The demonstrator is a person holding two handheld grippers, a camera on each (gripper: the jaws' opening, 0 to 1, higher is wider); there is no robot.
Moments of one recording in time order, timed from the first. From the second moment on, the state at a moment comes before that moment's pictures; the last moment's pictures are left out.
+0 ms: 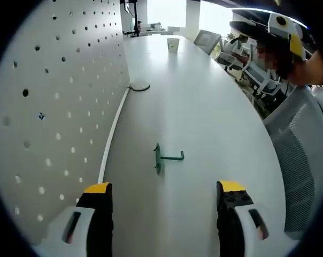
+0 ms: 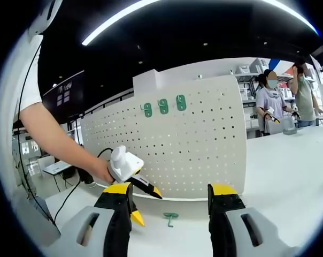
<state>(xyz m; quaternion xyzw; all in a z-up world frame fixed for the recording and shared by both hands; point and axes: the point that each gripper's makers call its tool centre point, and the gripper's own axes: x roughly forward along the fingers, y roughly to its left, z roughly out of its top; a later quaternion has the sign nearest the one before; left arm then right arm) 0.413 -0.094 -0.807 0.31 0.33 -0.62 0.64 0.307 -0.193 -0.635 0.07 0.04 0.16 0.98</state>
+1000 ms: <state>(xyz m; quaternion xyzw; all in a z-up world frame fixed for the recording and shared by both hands) 0.403 -0.099 -0.834 0.36 0.34 -0.63 0.60 0.308 -0.195 -0.641 0.07 0.05 0.16 0.98</state>
